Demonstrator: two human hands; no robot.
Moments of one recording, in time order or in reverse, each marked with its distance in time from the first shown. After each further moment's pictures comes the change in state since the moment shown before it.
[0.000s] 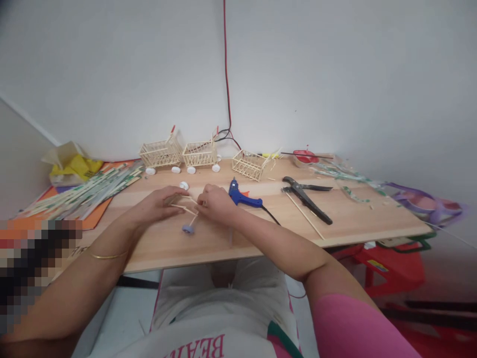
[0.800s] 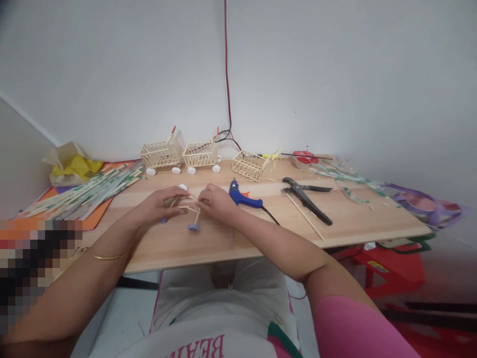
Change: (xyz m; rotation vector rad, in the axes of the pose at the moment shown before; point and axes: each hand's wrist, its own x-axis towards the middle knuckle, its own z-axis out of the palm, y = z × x) left_hand 0.002 0.000 0.003 -0.082 0.010 0.029; right_hand -0.001 0.005 0.003 0.190 0.129 -0.012
